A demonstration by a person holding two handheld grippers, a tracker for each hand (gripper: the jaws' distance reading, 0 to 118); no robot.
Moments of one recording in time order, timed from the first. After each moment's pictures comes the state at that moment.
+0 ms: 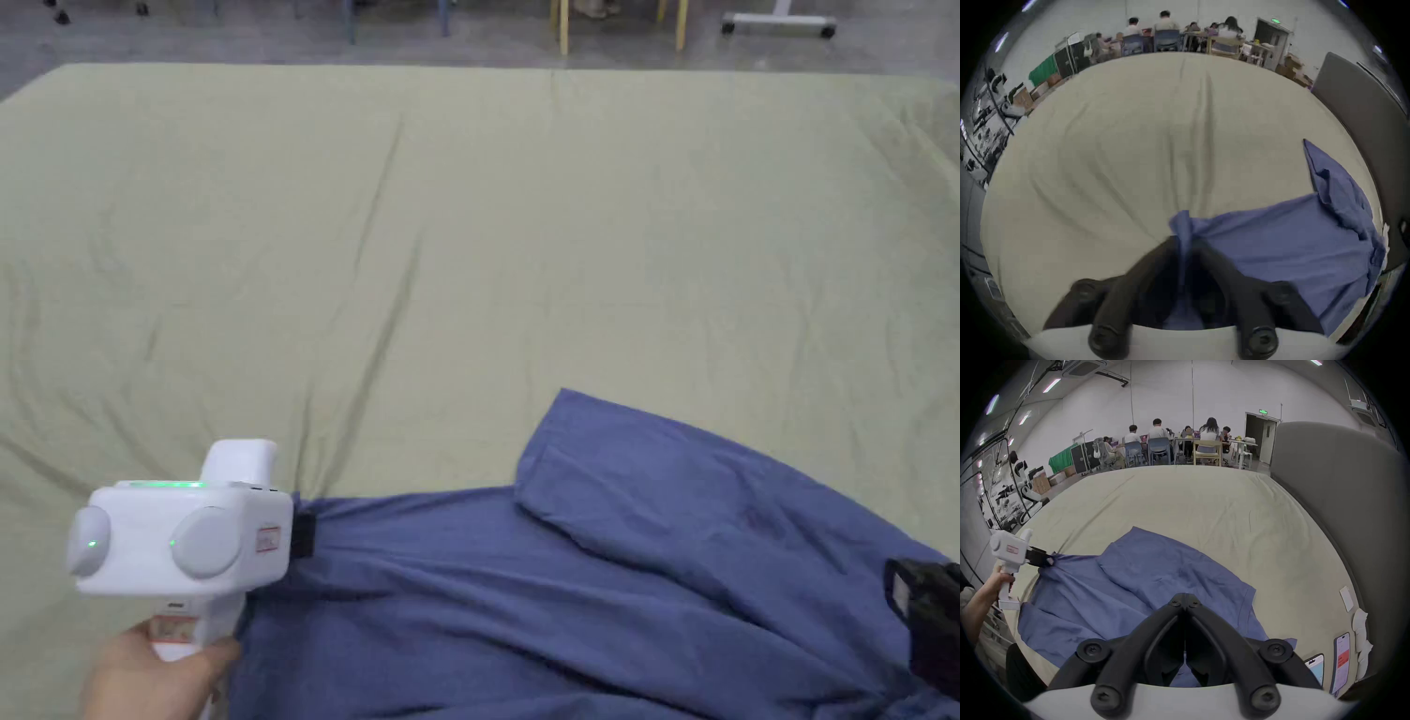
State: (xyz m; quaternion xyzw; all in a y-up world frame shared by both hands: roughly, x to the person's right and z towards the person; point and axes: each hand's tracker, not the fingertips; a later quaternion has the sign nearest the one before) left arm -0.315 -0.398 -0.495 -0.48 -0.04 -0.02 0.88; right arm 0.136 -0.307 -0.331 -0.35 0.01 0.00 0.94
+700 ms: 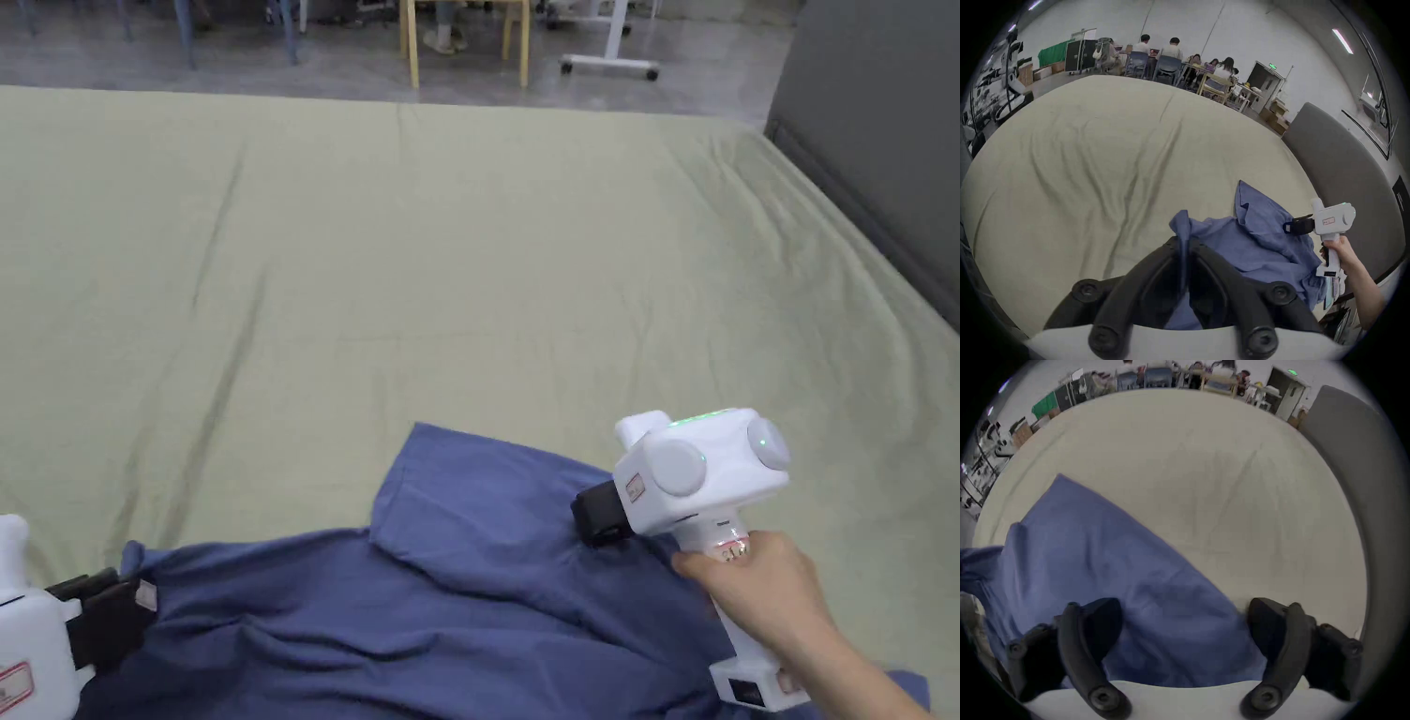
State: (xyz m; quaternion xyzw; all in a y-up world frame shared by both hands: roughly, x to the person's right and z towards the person) left arm -0.291 -0.322 -0.421 -0.40 -0.08 0.13 0.90; right arm 0.156 -0.419 -0.549 -0.57 0.01 0.07 0.82
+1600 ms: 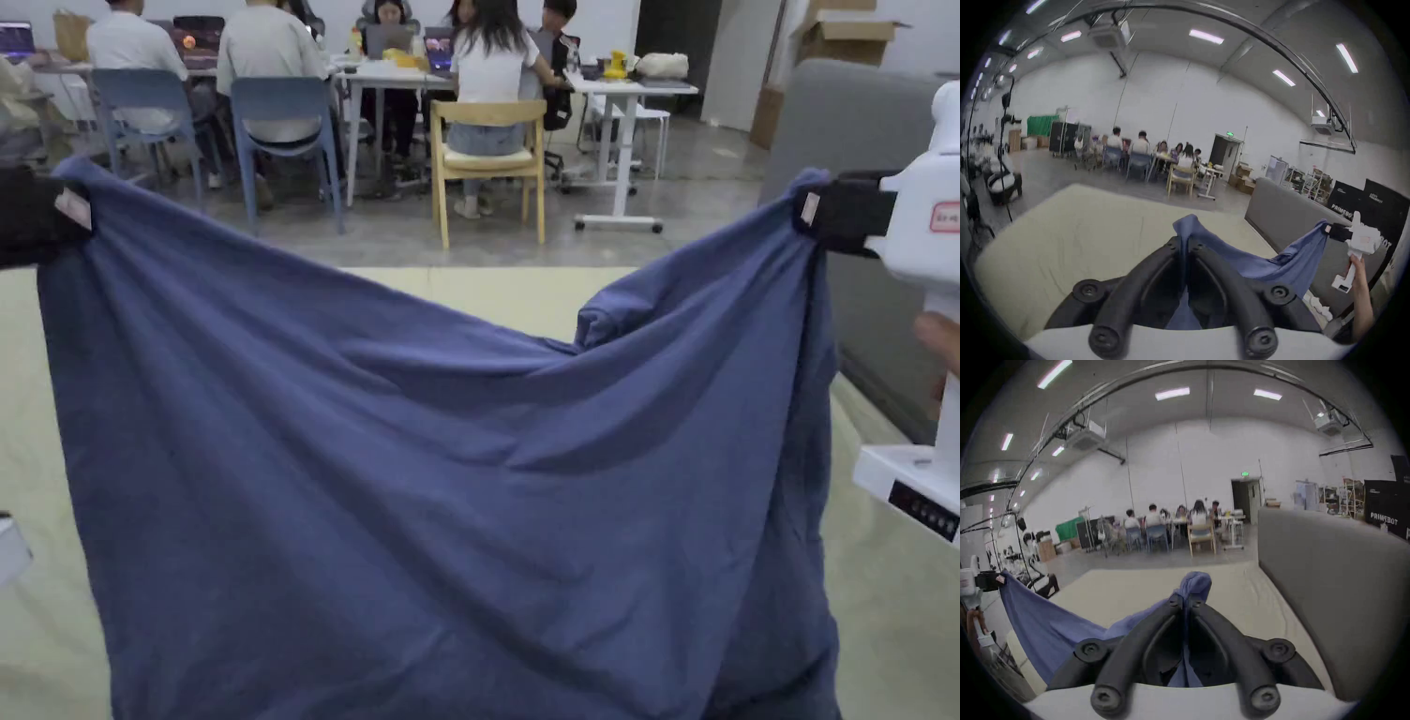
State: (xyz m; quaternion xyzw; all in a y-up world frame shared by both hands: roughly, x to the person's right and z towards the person) left arm -0.316 0.006 -0.395 -0.10 -0.13 0.08 0.98; right arm 0.218 -0.008 -0.368 -0.08 -0.01 -0.06 0.99
